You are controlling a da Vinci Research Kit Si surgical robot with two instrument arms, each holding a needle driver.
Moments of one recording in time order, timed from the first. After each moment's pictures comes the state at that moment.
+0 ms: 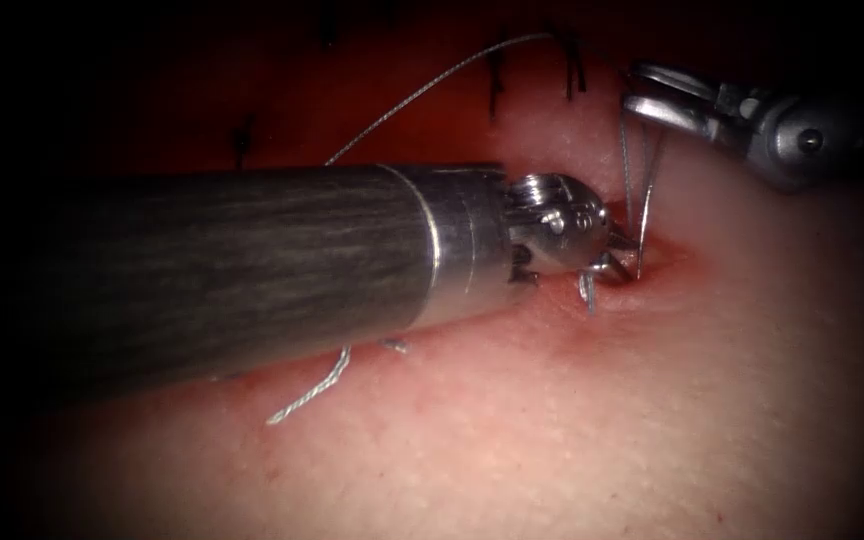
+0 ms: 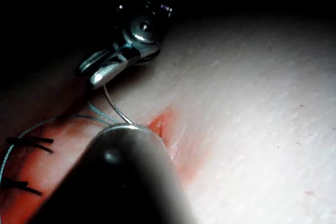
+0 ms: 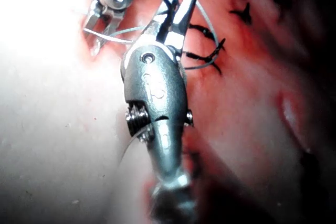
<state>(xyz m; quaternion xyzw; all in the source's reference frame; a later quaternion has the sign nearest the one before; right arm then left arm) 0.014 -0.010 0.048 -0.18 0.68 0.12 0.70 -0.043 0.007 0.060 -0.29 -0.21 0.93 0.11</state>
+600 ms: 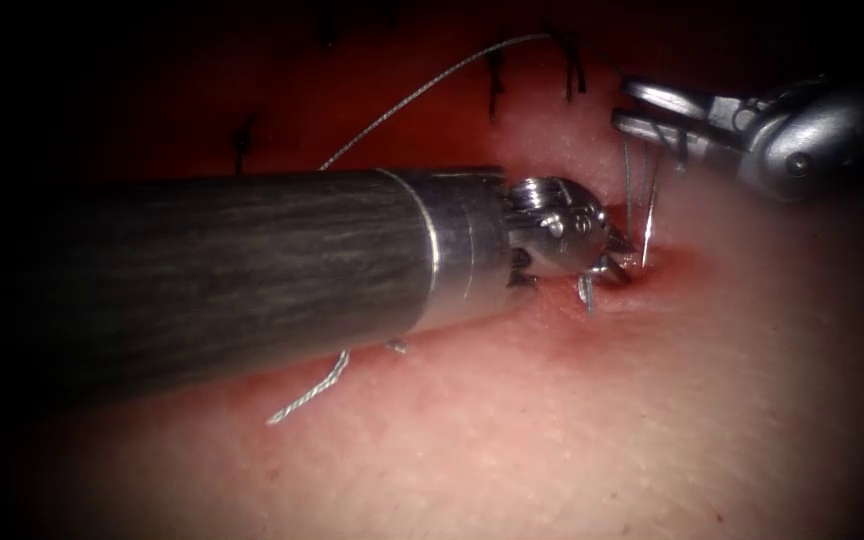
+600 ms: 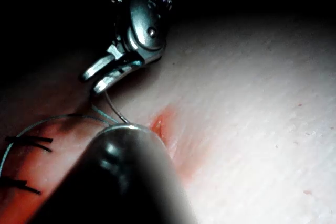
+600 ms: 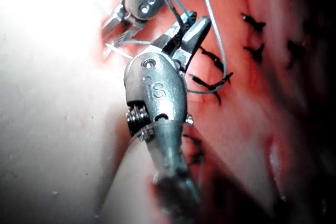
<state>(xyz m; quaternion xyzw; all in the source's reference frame) 0.014 -0.012 0.048 -0.24 0.63 0.03 0.73 -0.043 0.007 0.060 -0.29 -0.22 0.93 0.11</state>
